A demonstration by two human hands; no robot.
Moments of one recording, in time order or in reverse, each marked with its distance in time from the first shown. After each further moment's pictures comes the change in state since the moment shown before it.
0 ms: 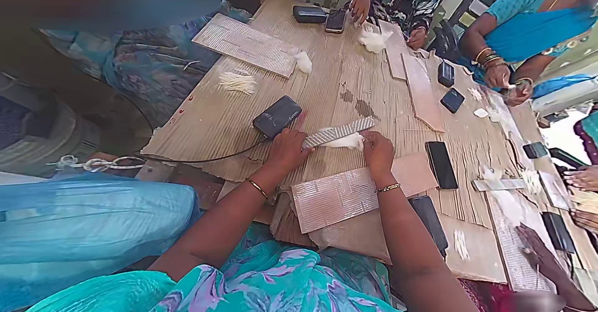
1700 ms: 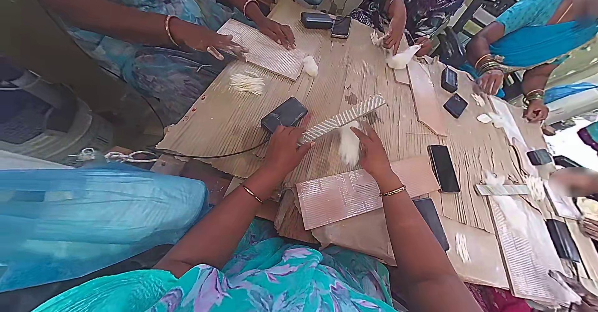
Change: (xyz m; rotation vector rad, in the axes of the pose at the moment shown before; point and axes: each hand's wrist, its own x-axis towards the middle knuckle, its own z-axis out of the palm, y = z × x) left_hand -0.022 -0.008 -0.018 -0.124 0.276 0.051; right_hand -0.010 -0.011 -0.007 0.135 -0.165 -0.494
